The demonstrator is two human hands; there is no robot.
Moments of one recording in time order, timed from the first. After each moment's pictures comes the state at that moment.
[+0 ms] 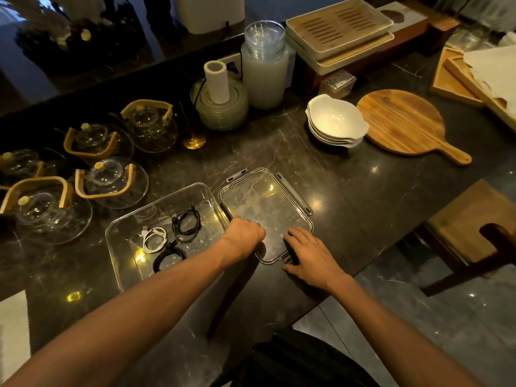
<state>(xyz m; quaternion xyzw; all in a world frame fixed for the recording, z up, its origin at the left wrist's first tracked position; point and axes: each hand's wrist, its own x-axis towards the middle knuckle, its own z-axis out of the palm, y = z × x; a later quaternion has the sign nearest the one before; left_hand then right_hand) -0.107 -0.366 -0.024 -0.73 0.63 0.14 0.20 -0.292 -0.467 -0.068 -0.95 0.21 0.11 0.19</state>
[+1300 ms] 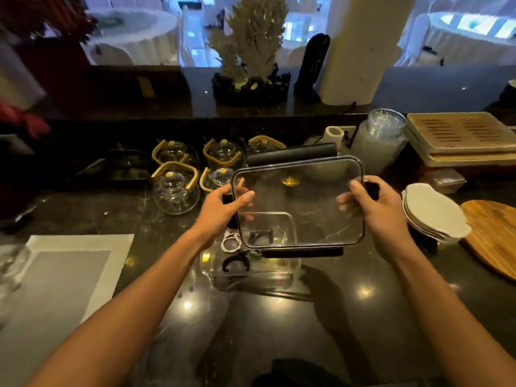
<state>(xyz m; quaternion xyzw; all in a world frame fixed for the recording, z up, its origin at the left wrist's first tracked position) -0.013 -0.199 0.090 -0.69 0.07 0.19 -0.69 -0.148 -0.472 0.141 -0.75 0.15 -0.21 0.61</state>
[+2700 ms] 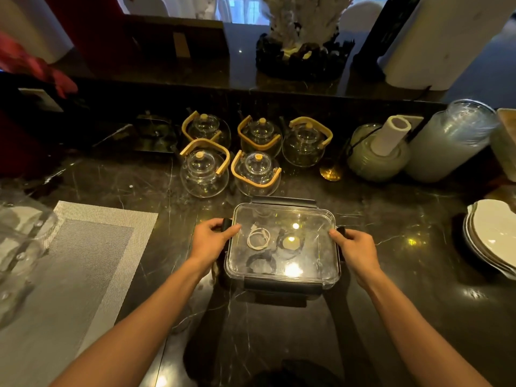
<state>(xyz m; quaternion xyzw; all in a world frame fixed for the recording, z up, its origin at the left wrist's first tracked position) -0.003 -0.120 -0.017 -0.77 -0.14 0.13 -0.61 -0.073 -0.432 -0.018 -0.76 0.33 0.02 0.55</state>
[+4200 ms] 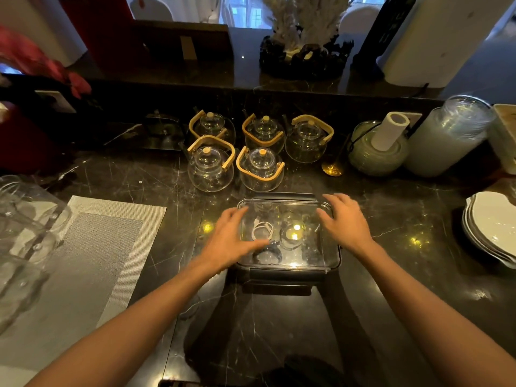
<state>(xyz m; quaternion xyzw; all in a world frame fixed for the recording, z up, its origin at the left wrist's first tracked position) -0.035 -0.124 0.011 -0.93 0.10 0.15 -0.33 -0.049 -0.414 0.016 -0.97 0.11 0.01 0.23</state>
